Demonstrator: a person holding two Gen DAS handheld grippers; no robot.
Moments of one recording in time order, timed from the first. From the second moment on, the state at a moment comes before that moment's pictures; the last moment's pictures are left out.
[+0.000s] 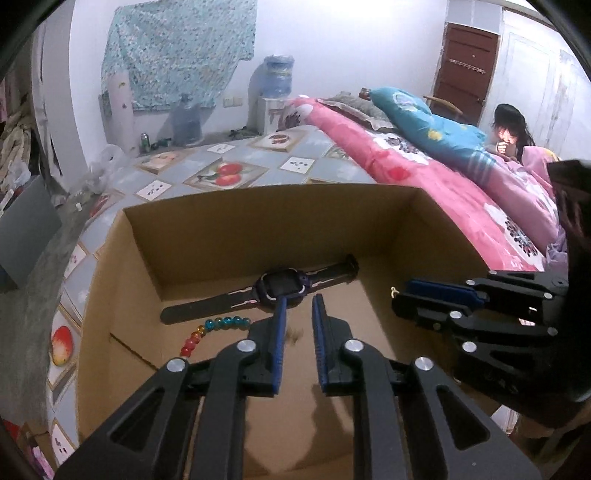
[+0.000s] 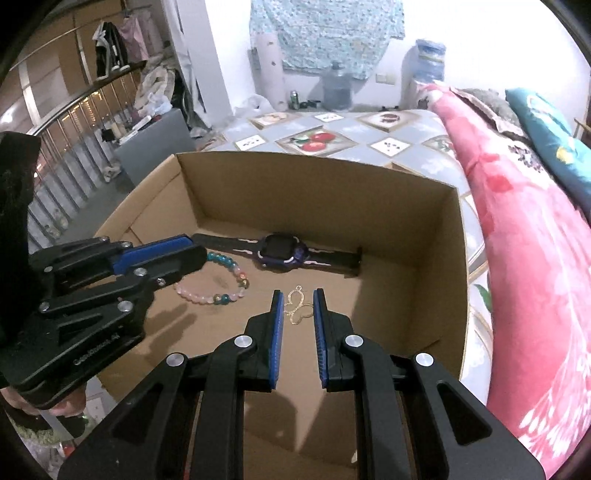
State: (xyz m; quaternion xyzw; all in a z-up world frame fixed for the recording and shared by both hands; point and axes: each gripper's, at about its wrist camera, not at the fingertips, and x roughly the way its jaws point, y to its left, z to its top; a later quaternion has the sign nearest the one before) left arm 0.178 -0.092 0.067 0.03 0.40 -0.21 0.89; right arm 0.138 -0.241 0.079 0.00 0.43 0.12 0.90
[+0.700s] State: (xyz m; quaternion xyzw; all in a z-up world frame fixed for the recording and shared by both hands) left arm 0.114 -0.040 0.110 -0.01 0.33 -0.19 0.92; right arm 0.091 -0.254 0.133 0.06 0.33 0.19 0.92
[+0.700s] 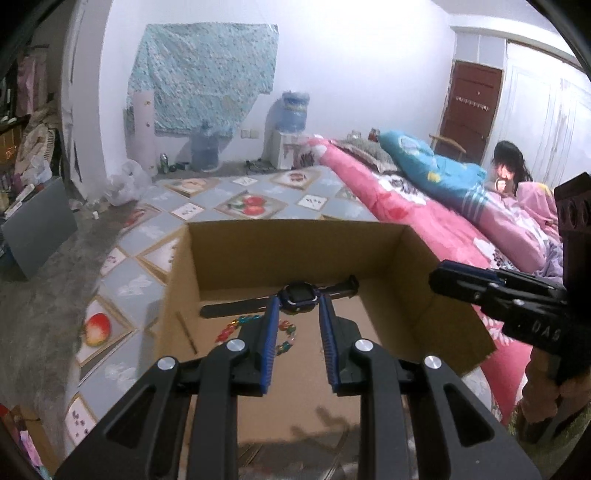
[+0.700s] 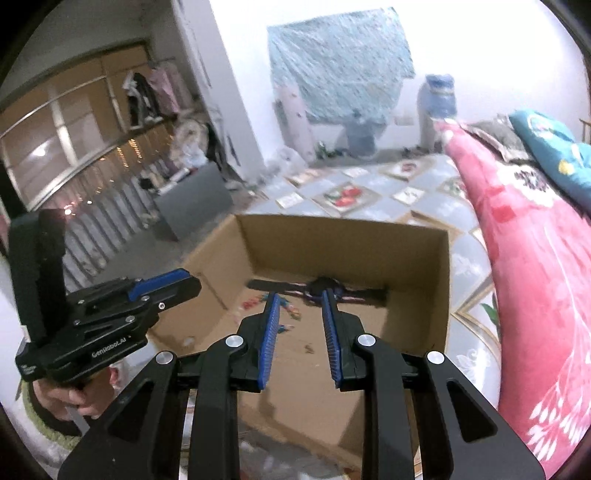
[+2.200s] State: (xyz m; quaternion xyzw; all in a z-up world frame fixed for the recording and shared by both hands) left arm 0.039 -0.011 -0.027 0.07 0.44 -0.15 0.88; right arm 0.012 -0.231 0.026 0.10 0.48 0.26 0.83
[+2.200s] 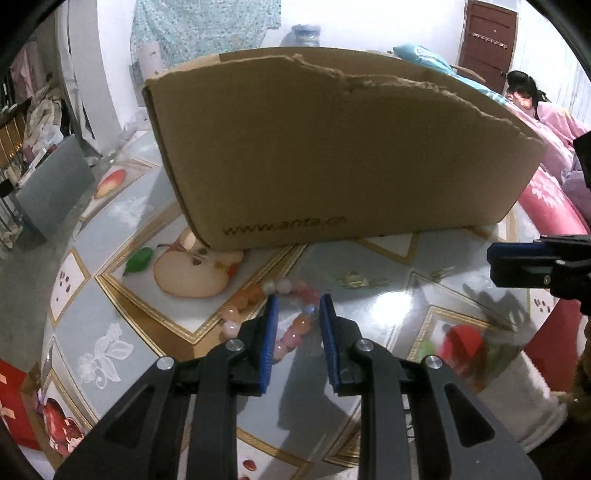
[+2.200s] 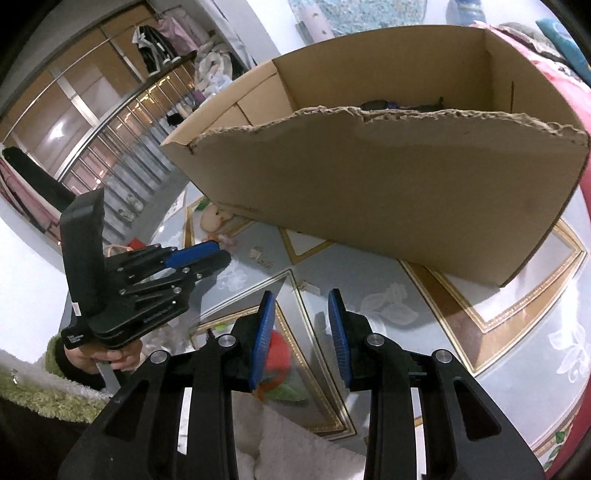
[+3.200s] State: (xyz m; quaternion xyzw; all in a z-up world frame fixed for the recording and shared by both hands) left arm 0.059 -0.054 -0.029 0.10 0.43 -0.21 0.87; right arm 0.019 -0.230 0.016 0.10 0.49 0.26 0.83
